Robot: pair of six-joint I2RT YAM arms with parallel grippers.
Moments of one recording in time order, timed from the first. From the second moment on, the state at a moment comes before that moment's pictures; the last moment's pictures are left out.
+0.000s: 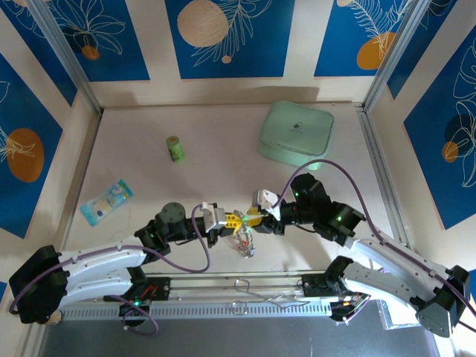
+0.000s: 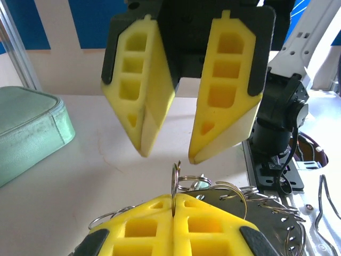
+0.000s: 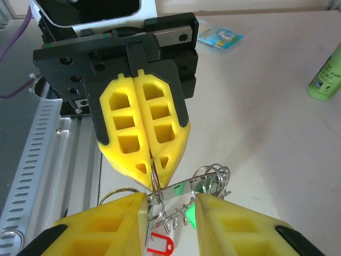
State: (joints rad) left arm -0.95 1.00 0.35 0.55 0.45 0.11; right arm 0.79 0.87 0.72 -0.41 -0.58 -0.36
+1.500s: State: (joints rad) left arm -0.95 1.02 0.38 0.46 0.47 0.11; right arm 0.88 1.10 1.00 -0.75 -0.49 -0.59
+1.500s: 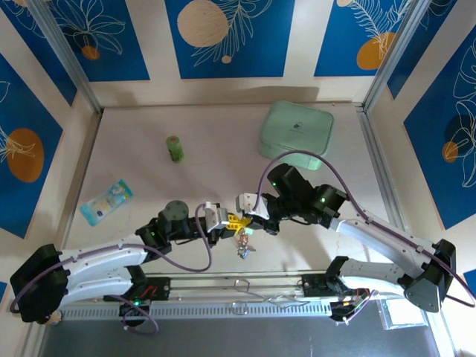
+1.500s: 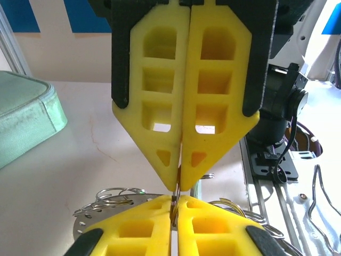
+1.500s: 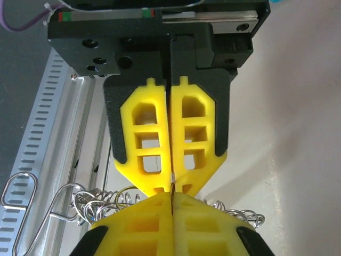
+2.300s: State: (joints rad) left arm -0.95 1.06 0.34 0.64 0.50 0.05; right arm 0.75 0.97 0.82 -0.52 -0.66 -0.40
